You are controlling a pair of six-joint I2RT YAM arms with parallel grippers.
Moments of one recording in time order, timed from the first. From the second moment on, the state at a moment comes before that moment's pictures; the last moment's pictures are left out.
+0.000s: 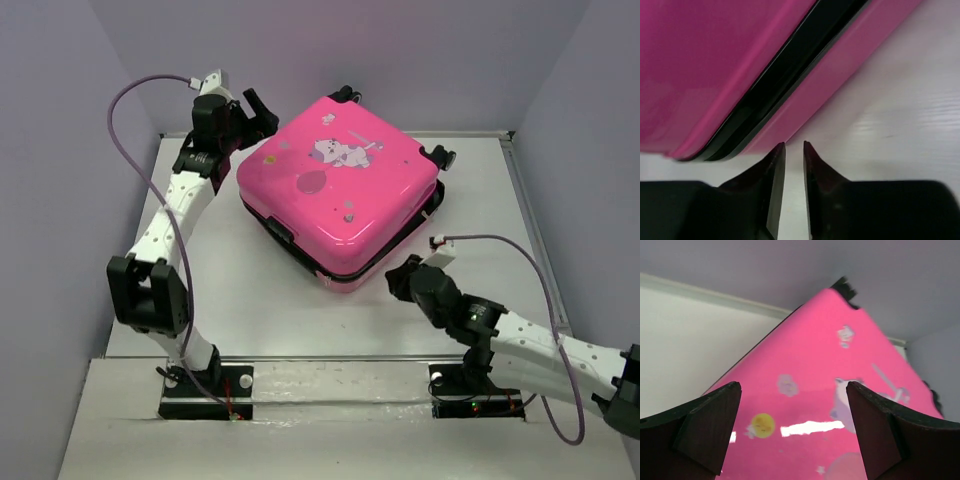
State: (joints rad) left arm -0.24 1.55 1.52 -0.15 0.06 -0.55; right arm 1.04 0.82 0.45 -0.16 0.57 0.91
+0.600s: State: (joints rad) left arm -0.04 2.34 2.35 -0.52 0.31 -0.55; right arm 0.28 1.21 0.66 -0.16 0.23 0.64
